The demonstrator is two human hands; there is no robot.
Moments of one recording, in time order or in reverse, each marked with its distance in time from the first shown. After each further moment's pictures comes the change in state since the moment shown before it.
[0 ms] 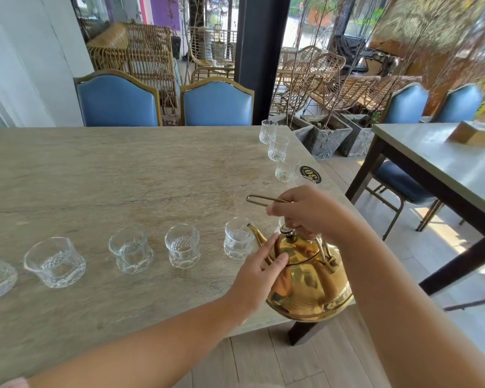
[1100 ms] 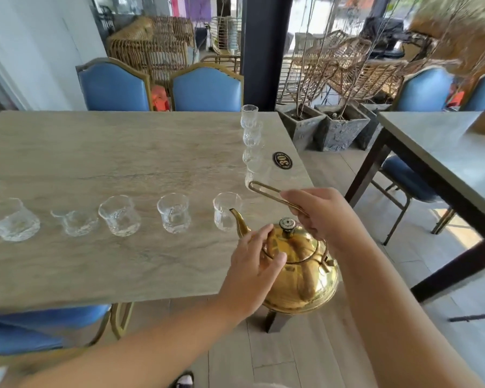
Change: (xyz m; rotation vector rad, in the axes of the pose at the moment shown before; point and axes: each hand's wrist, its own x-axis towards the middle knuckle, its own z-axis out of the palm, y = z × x) left_hand 0.015 0.001 0.190 0.478 0.250 0.128; right_hand -0.074 0.144 -0.124 0.395 0.155 -0.061
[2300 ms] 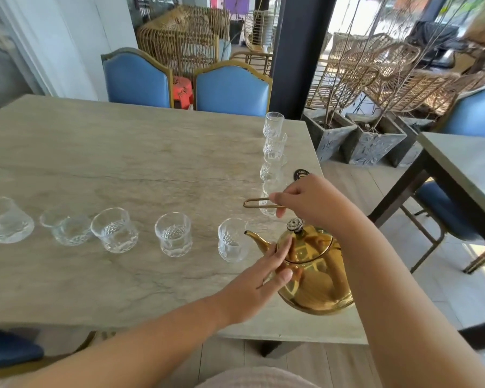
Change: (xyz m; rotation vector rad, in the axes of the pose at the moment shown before) left_hand 0.088 -0.014 -0.022 -0.104 -0.314 0.053; right_hand 0.132 -0.033 0.009 -0.629 -0.269 -0.147
